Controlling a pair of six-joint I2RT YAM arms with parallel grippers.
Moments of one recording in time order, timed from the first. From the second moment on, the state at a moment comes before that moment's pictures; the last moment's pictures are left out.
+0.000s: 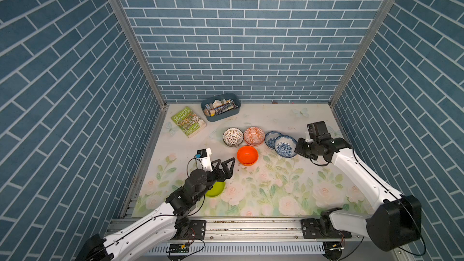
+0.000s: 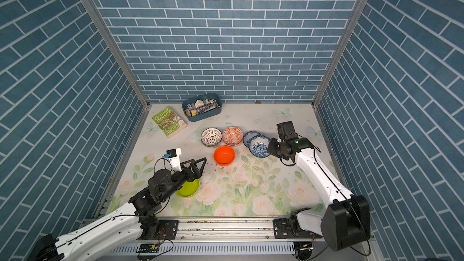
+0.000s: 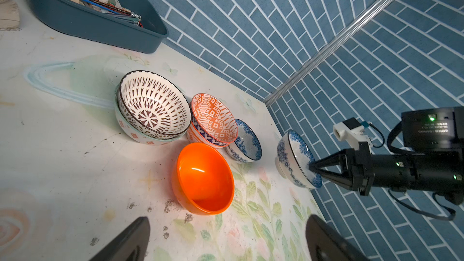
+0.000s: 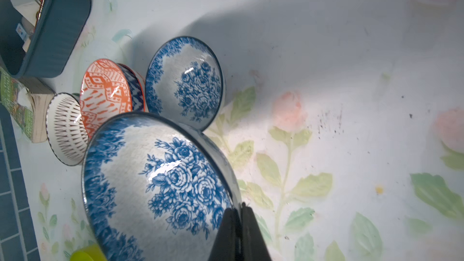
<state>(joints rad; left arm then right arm) -0.79 0.67 0.23 0.24 -0.18 -0.79 0.32 1.31 1.05 -0.75 -0.11 0.61</state>
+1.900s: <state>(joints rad) -0.74 0.72 0.23 0.28 -0.15 -0.79 0.32 1.72 1.22 -0.56 -0.14 0.57</state>
